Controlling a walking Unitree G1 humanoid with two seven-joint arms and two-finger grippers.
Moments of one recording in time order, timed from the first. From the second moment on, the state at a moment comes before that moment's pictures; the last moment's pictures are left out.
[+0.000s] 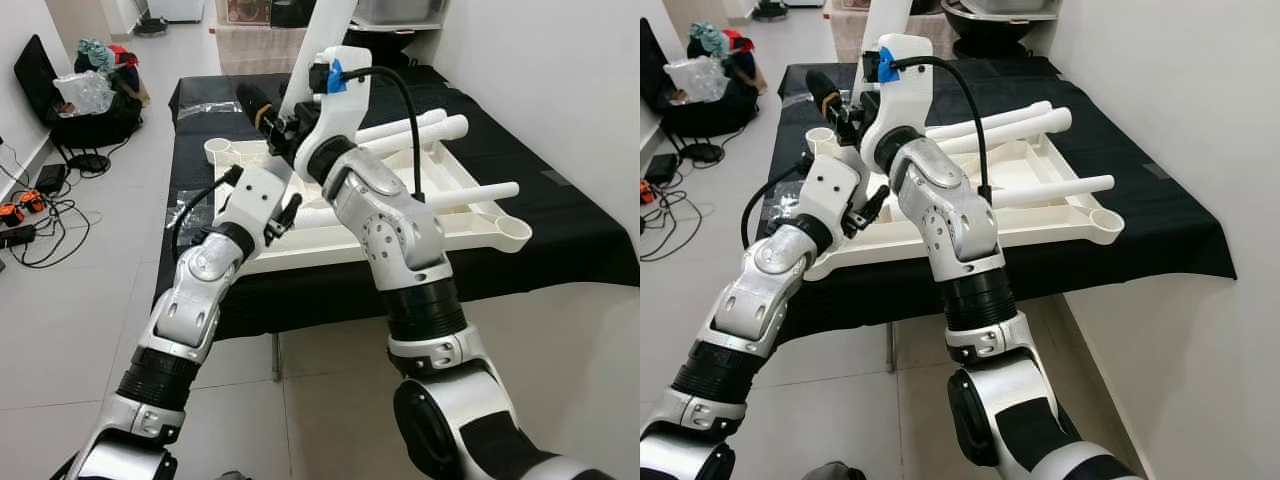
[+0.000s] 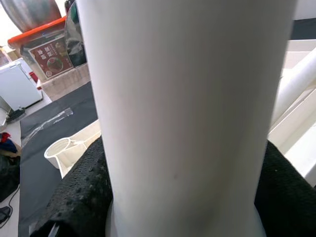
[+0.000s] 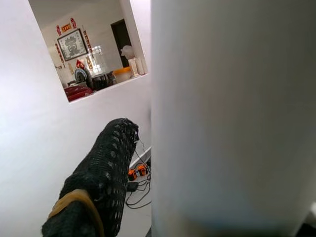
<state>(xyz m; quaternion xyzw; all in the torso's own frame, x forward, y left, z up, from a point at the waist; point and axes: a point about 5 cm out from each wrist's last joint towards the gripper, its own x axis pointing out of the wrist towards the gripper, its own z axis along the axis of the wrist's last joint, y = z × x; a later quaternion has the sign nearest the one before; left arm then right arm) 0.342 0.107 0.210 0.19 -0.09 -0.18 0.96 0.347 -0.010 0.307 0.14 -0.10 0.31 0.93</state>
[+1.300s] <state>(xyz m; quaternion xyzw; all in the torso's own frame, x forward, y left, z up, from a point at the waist) 0.338 0.117 0.208 0.23 -0.10 -0.18 0.95 0.356 -0.022 0.296 0.17 -0.06 0.29 0.94</state>
